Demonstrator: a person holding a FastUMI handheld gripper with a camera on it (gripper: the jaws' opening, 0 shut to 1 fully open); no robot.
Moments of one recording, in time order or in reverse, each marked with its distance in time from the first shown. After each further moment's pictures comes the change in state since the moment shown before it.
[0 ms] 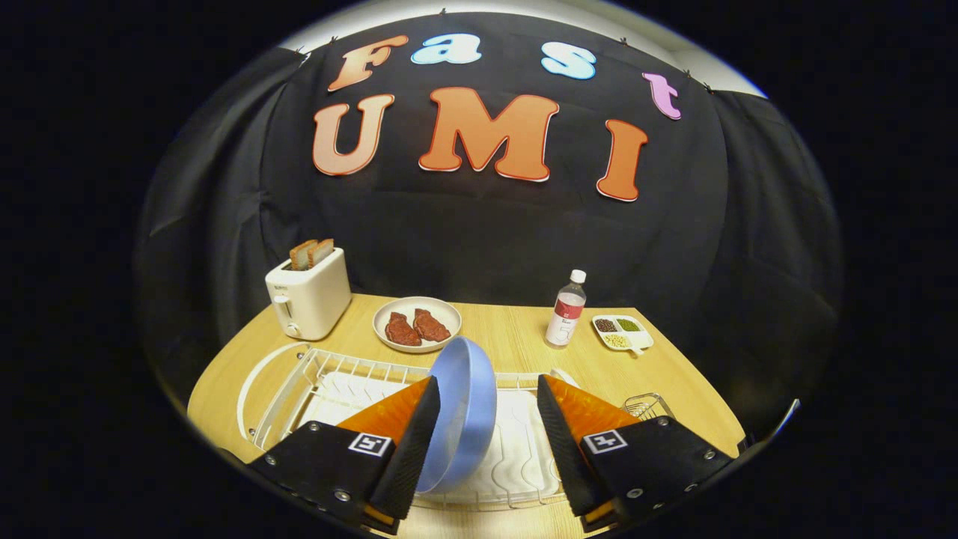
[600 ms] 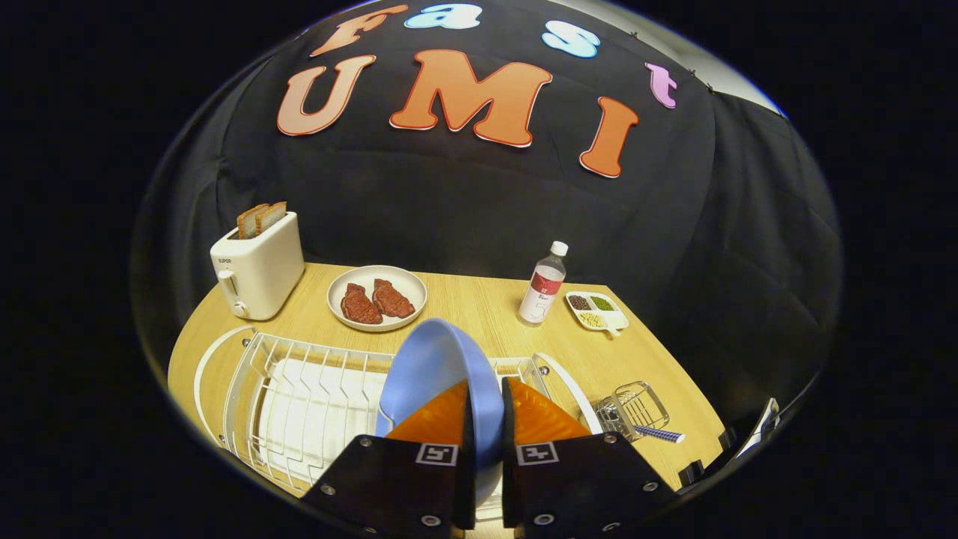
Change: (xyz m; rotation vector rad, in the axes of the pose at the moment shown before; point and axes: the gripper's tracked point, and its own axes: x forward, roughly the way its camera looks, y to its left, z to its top) arm 0.029 -0.003 -0.011 -0.023 0.112 -0.146
